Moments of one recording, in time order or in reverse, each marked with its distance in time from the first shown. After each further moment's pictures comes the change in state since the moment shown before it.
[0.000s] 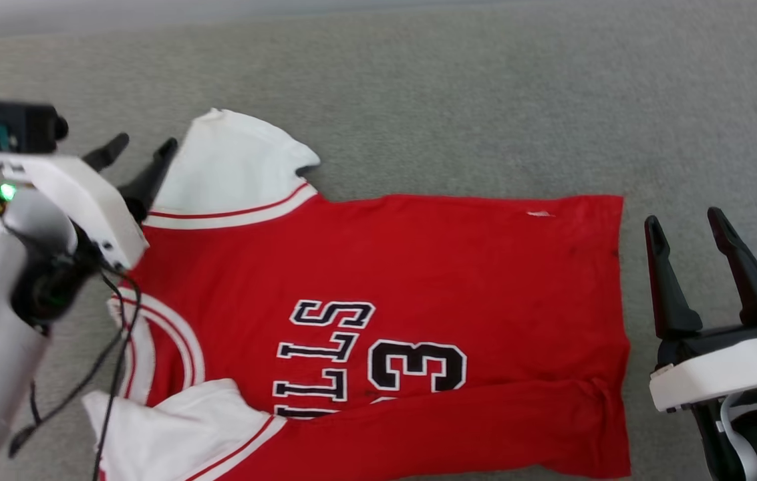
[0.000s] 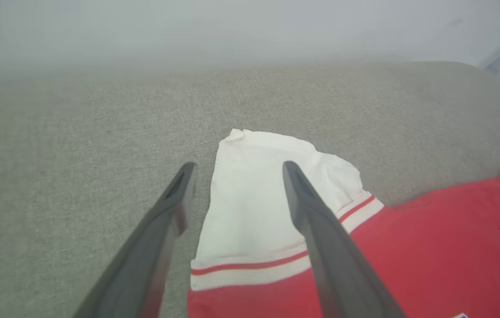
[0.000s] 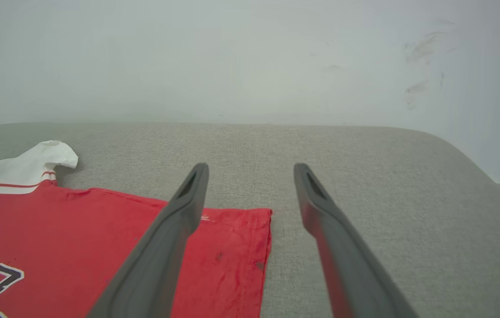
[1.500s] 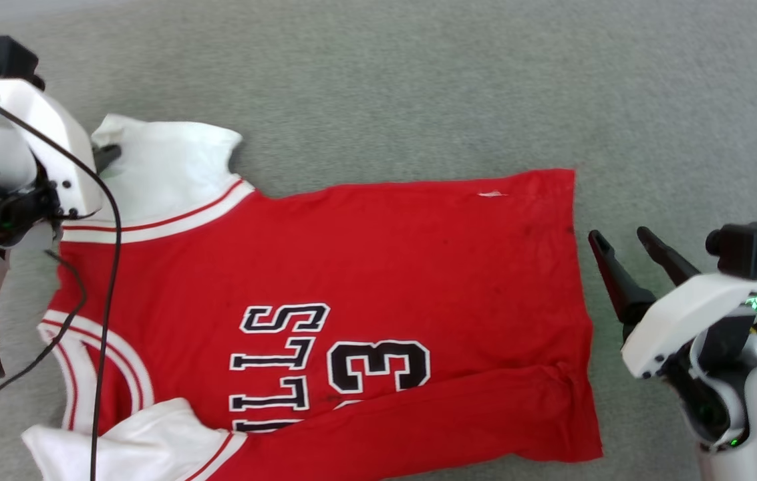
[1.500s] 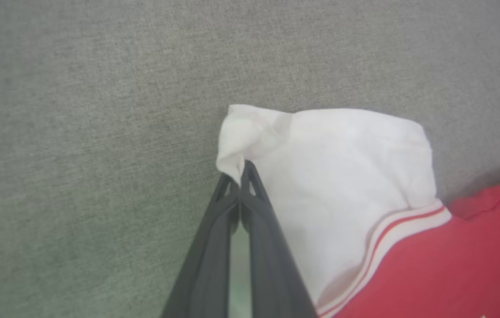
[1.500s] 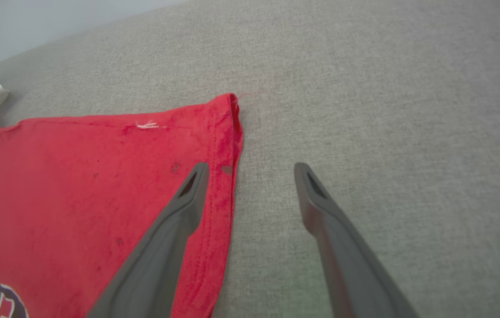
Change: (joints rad) left arm -0.284 0.012 -0.144 0.307 -0.127 -0.036 0.416; right arm -0.152 -0.009 0.031 0.229 0.202 0.000 0.302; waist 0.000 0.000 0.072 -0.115
